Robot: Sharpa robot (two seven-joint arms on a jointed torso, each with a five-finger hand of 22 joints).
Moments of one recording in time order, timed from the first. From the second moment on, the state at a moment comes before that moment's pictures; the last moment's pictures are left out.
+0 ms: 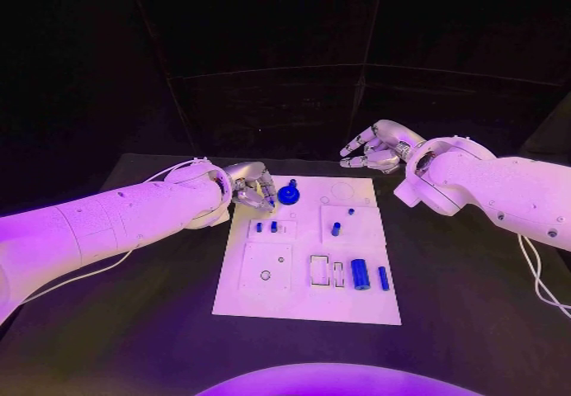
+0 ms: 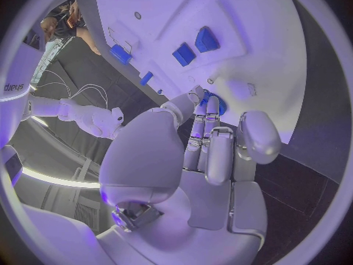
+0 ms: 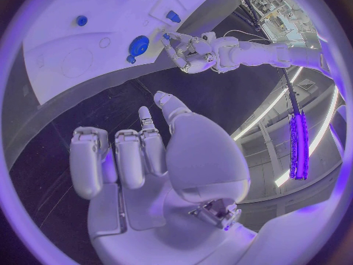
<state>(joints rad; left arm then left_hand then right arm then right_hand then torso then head) 1.23 -0.61 -0.11 1.15 -1.19 -0.12 0.02 1.33 -0.07 0.48 -0.14 0.05 1.07 0.13 0.24 0.11 1.11 0.06 0.34 0.11 1.47 -0.02 1.42 1.28 0.11 1.42 0.08 1.20 1.09 1.32 -0.74 -0.07 1.36 -0.95 -0.30 -0.04 1.28 -0.03 0.13 -0.01 0.44 0.97 0.15 0.09 0.07 1.46 0.07 1.40 1.31 1.46 0.00 1.47 1.31 0.03 1.47 0.10 1.50 1.31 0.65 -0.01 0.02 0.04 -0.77</state>
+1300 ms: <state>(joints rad) 1.23 -0.58 -0.12 1.11 -1.22 -0.05 0.00 1.33 -0.07 0.48 -0.14 0.05 1.07 0.12 0.24 0.11 1.11 0.06 0.34 0.11 1.47 -0.02 1.41 1.28 0.11 1.42 0.08 1.20 1.09 1.32 -0.73 -0.07 1.36 -0.95 -0.30 -0.04 1.28 -0.03 0.14 -0.01 0.44 0.97 0.15 0.09 0.07 1.46 0.07 1.40 1.31 1.46 0.00 1.47 1.31 0.03 1.47 0.10 1.50 1.31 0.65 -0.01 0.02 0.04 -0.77</state>
